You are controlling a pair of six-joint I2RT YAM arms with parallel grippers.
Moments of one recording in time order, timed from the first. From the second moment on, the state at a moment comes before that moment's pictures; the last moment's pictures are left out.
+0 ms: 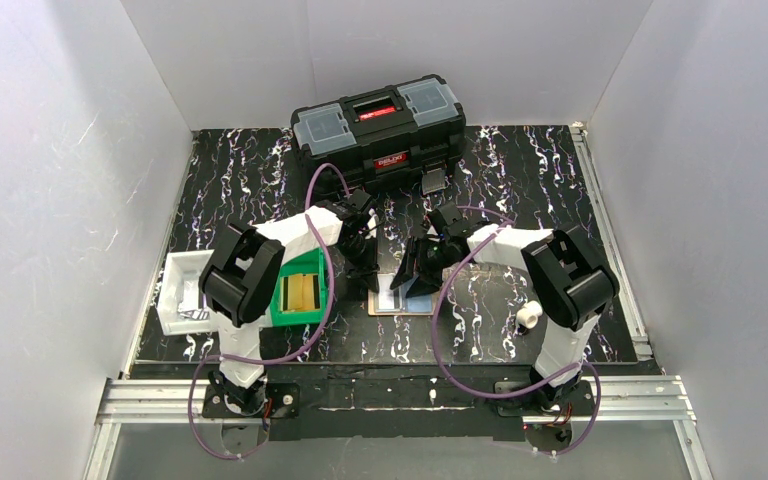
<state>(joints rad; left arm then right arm) -0.60 1.90 1.26 -0.74 0.33 -0.59 0.60 1.81 0.98 -0.27 -0.59 0.87</state>
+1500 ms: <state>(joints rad) -0.64 1.94 1.29 -0.74 0.32 -0.71 0.49 1.81 0.63 0.37 -0.86 1.10</state>
